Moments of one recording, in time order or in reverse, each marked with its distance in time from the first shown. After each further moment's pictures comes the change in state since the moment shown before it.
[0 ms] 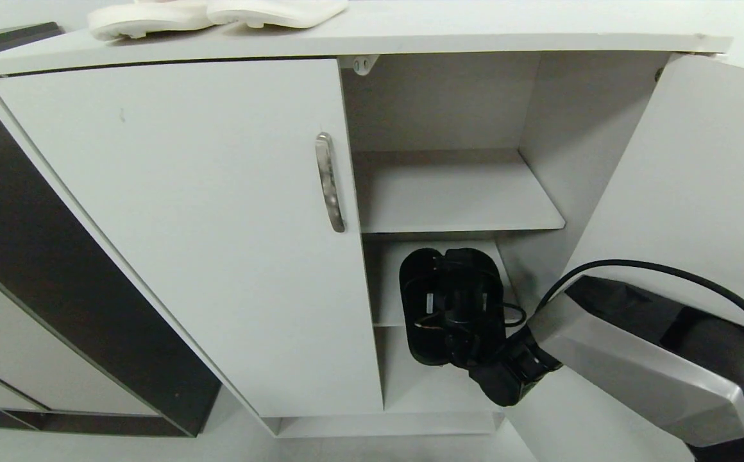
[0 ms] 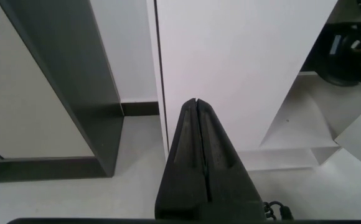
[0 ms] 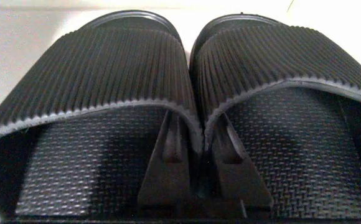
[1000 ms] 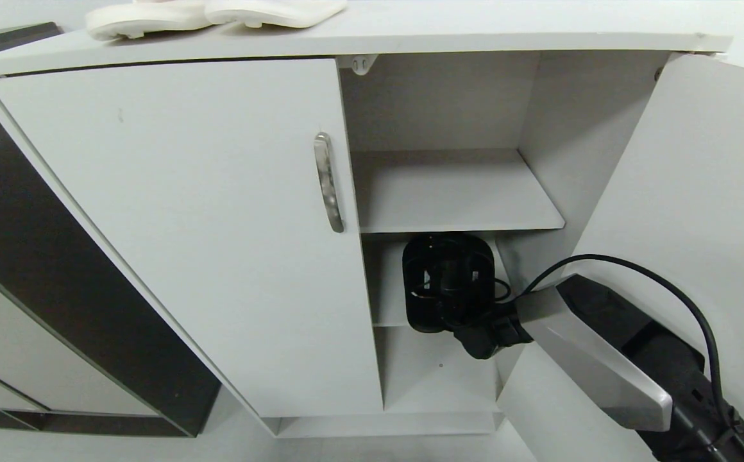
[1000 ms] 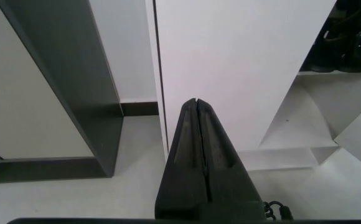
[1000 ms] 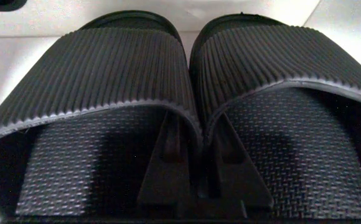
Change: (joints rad) left arm 0.000 0.000 0.000 0.000 0.000 0.000; right arm -0.071 0.178 -0.463 0.282 0.020 -0.007
